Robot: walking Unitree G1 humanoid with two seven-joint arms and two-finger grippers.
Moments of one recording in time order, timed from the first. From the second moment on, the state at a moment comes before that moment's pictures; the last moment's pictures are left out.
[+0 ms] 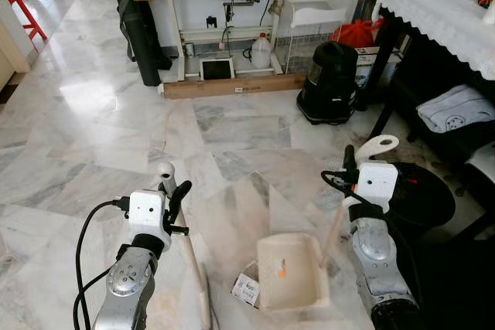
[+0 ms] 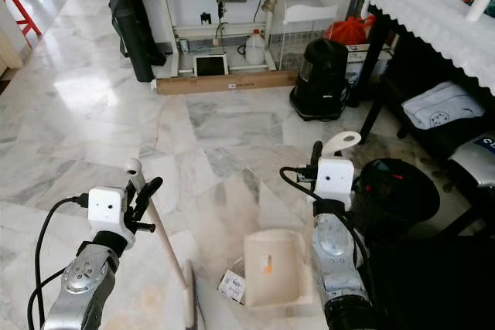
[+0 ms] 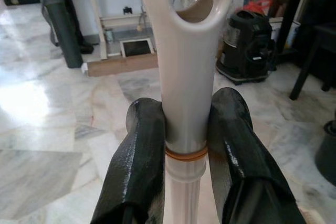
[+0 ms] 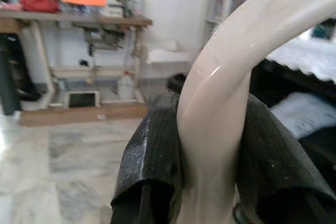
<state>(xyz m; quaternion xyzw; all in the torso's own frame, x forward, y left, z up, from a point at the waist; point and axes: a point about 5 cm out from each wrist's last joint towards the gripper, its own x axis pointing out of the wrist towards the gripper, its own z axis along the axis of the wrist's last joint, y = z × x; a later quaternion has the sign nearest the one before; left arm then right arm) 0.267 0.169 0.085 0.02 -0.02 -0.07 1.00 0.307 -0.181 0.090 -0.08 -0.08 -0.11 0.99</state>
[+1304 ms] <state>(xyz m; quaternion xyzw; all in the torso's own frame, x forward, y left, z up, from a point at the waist) 0.276 0.171 0.103 0.02 -0.04 -0.09 1.00 0.280 -0.199 0.042 -0.12 -0.01 -0.18 0.98</state>
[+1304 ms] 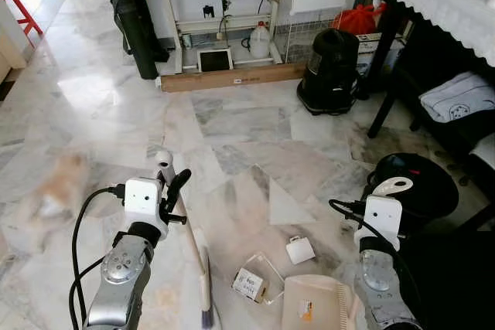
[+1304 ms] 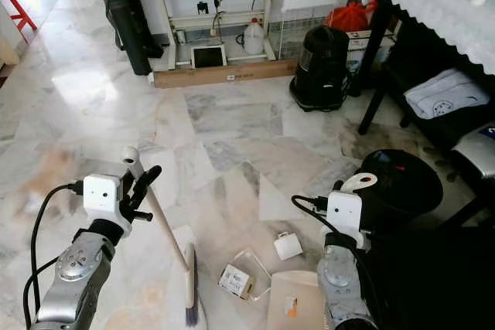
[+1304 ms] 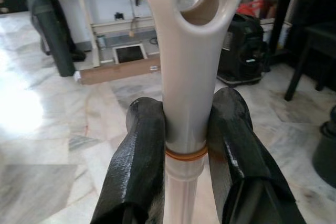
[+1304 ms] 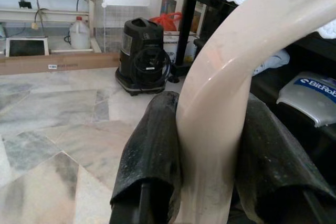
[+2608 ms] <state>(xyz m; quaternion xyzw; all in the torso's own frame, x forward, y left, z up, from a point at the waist) 0.279 0.160 0.100 -0.09 0.03 -0.20 0.98 0.277 -0.199 0.041 -0.12 -0.01 -0.19 0.97</state>
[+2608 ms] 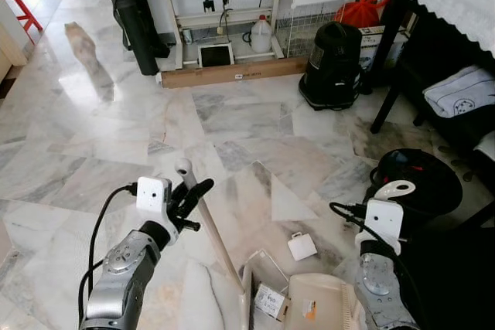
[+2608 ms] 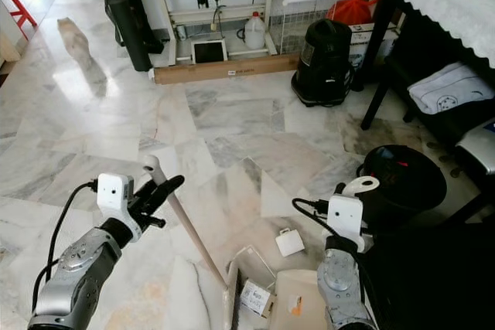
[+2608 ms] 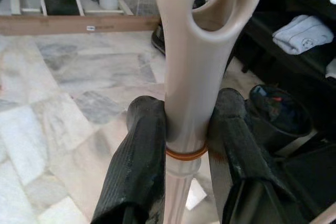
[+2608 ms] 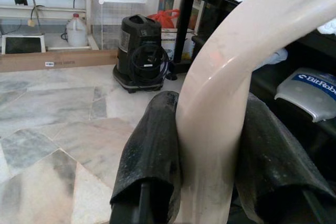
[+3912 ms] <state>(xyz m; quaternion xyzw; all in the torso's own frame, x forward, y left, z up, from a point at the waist) 0.294 0.197 0.150 -0.14 -0.07 -0.04 0.99 0.280 -0.192 0.044 -0.09 -0.02 -0.16 0.98</state>
